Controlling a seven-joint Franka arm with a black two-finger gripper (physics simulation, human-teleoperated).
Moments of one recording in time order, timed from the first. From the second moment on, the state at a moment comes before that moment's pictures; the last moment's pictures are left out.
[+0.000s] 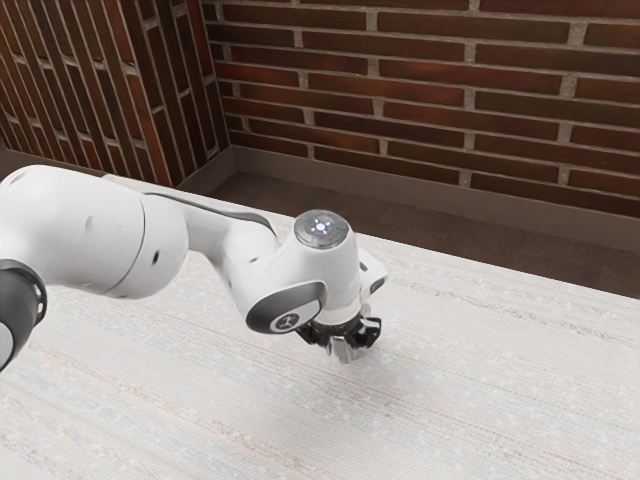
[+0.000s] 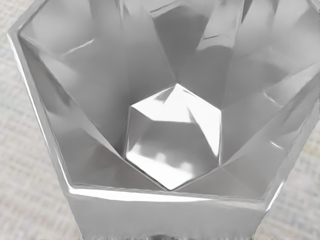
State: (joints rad) arm -0.72 0.36 0.34 -2.07 0.21 2.58 -0.95
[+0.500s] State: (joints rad) arm -0.72 0.35 0.34 -2.07 0.20 2.58 -0.94
